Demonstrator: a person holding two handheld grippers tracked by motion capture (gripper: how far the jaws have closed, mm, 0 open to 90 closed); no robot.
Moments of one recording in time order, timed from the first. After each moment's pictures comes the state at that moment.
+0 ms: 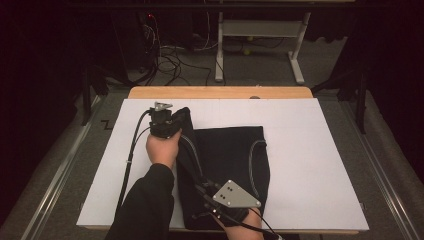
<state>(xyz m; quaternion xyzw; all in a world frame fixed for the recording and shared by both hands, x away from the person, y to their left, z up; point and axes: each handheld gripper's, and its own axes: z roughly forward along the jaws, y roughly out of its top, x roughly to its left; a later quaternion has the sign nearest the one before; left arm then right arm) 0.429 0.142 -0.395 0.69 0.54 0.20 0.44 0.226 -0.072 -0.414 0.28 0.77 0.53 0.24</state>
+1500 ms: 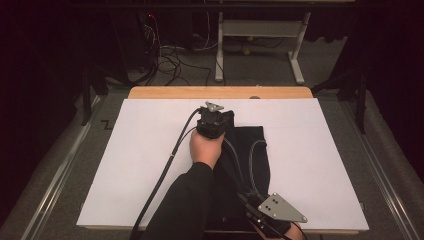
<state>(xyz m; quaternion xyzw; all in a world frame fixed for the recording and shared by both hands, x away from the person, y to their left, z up) 0.438 0.019 -0.400 0.75 0.47 0.18 0.43 0.208 -0.164 -0.438 0.33 0.76 0.49 0.27</state>
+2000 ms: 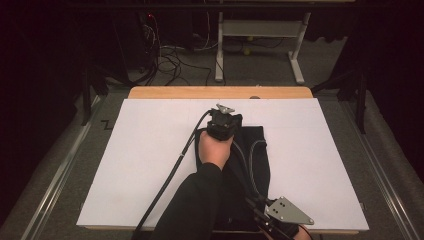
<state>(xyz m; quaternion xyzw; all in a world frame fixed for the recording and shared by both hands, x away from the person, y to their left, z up) 0.442 -0.008 -0.409 0.77 0.46 0.17 0.41 0.204 -0.183 -0.451 0.35 0.77 0.46 0.26</state>
